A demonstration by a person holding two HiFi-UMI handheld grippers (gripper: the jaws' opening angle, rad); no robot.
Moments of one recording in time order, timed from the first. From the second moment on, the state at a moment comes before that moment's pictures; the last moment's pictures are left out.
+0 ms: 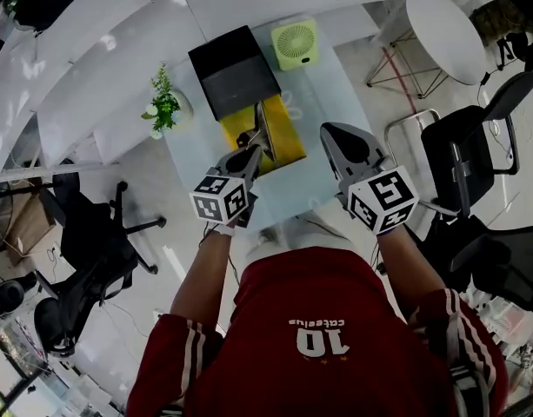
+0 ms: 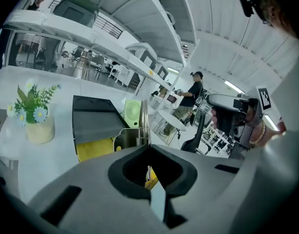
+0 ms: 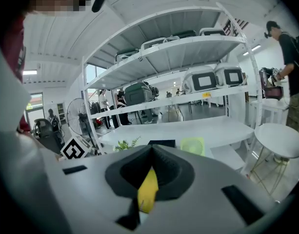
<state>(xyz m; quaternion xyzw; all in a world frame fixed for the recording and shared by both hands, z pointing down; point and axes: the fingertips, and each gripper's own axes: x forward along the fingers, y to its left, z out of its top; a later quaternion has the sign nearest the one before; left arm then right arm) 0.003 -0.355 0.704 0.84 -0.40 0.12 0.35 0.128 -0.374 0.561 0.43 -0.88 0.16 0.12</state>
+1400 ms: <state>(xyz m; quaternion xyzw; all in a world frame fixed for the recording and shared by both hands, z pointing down) 0.035 -0.379 0.812 0.78 -0.37 0.19 0.46 0.134 -0.401 0.674 0.42 -0.86 0.23 0.19</state>
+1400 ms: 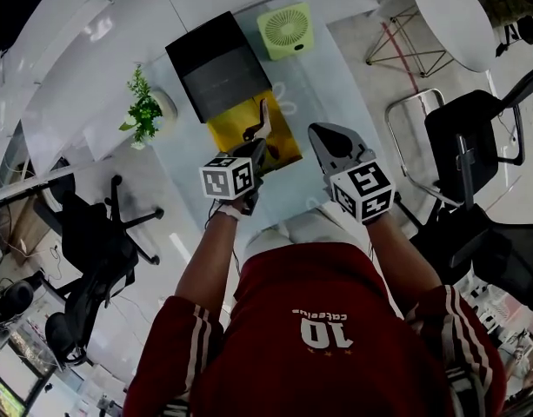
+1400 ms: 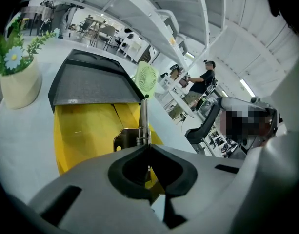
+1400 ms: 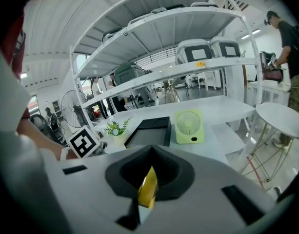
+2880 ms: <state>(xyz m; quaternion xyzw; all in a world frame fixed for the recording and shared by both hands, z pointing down) 0.007 -0.375 0.839 0.73 -0.37 0.25 0.52 0.112 -0.380 0.681 0.41 -0.85 0.26 0.20</state>
